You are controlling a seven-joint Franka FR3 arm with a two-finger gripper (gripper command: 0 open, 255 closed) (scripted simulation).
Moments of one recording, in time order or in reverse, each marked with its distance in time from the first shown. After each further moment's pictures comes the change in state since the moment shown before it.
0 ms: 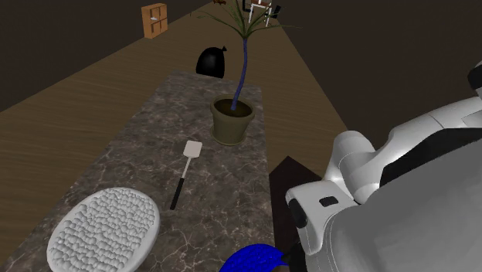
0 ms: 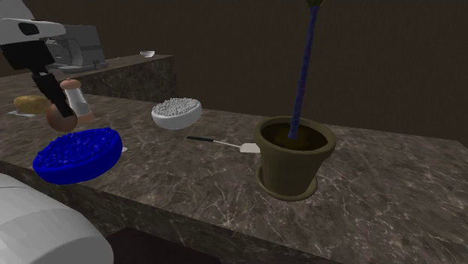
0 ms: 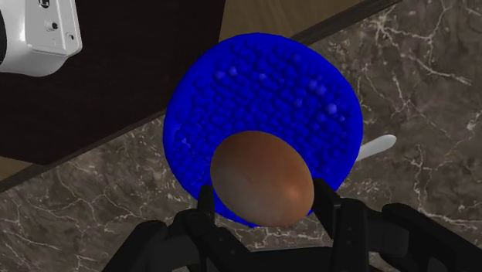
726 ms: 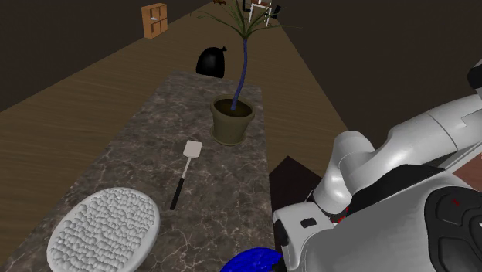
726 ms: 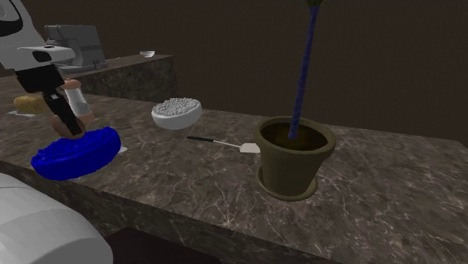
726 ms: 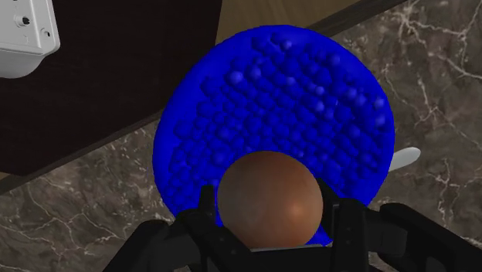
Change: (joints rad) arm -0.009 0.032 0.064 -0.101 0.020 0.142 0.014
